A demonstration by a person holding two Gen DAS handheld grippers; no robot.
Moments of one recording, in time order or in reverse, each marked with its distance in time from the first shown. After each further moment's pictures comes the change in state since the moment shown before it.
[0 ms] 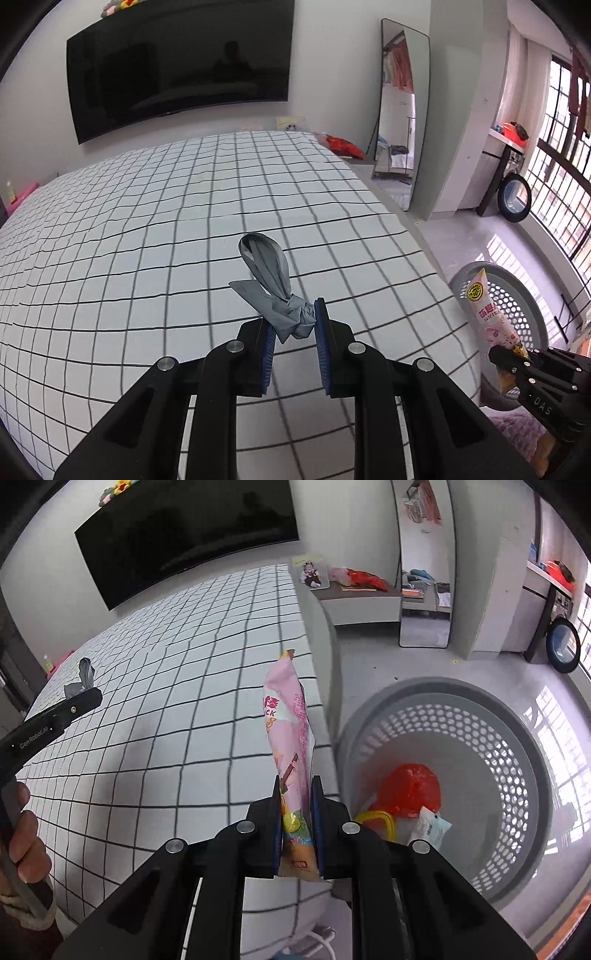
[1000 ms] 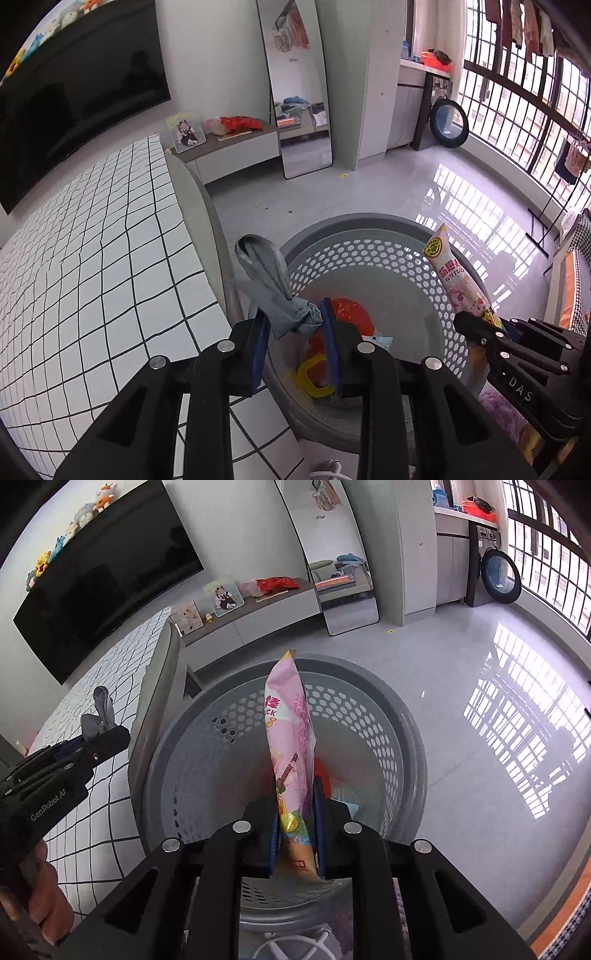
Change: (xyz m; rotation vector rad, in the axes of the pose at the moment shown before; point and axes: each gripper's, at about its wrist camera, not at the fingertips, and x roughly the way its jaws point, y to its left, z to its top) left arm 0.050 -0.224 -0.011 0.294 0.107 -0.139; right arm -0.026 -0.169 -0.030 0.263 -0.061 -0.038
